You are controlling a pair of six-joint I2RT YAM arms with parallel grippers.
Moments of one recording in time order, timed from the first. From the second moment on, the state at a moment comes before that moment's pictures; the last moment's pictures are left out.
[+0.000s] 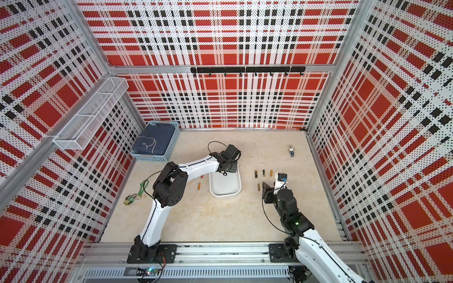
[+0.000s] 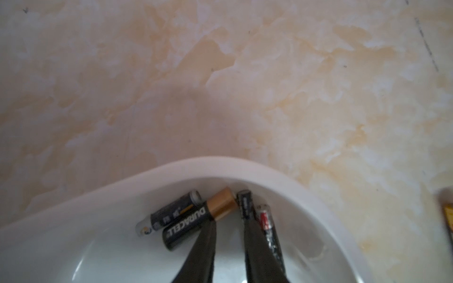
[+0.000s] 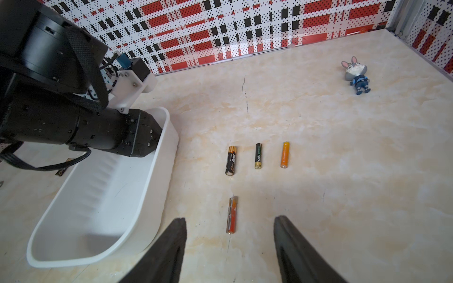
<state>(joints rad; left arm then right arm) -0.73 2.28 1.76 -0.53 -0.24 -0.43 0.44 0.58 0.23 -0.01 0.20 0.34</state>
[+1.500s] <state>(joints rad) -0.74 2.32 1.79 -0.53 -0.24 -0.42 0.44 0.62 0.23 0.01 0.19 0.34</state>
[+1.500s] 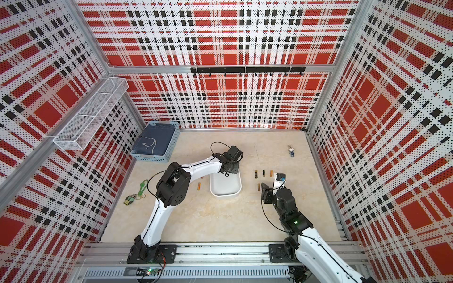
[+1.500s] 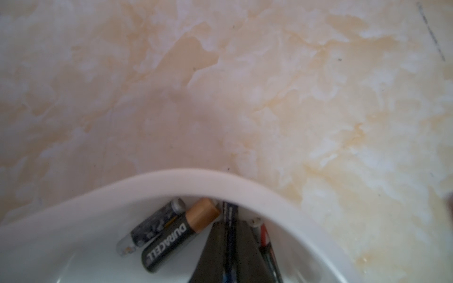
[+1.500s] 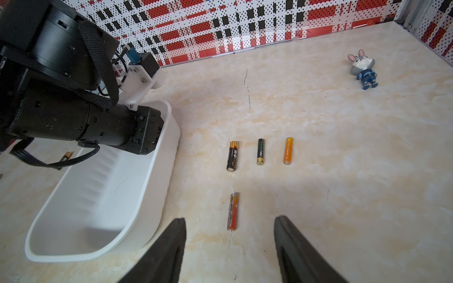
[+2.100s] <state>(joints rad) -0.73 2.04 1.65 -0.55 -0.24 -0.43 0.44 0.60 0.23 0.01 0.20 0.34</state>
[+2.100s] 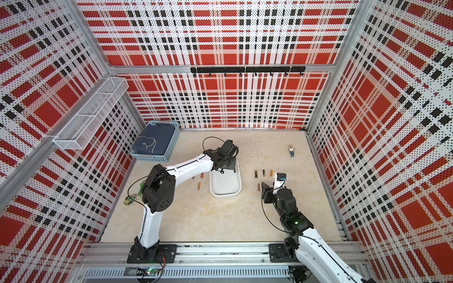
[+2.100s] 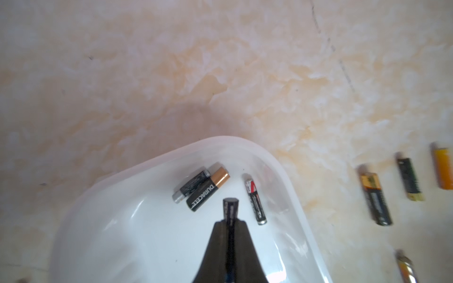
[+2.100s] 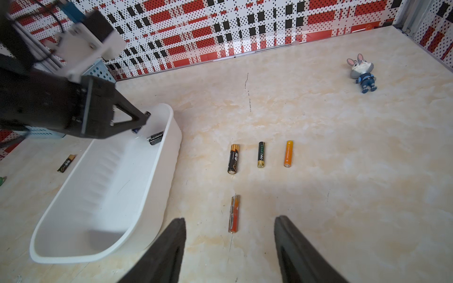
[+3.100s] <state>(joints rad) -0.40 1.61 0.80 -0.37 -0.20 -0.48 0.52 0.92 0.56 -0.13 0.08 0.29</state>
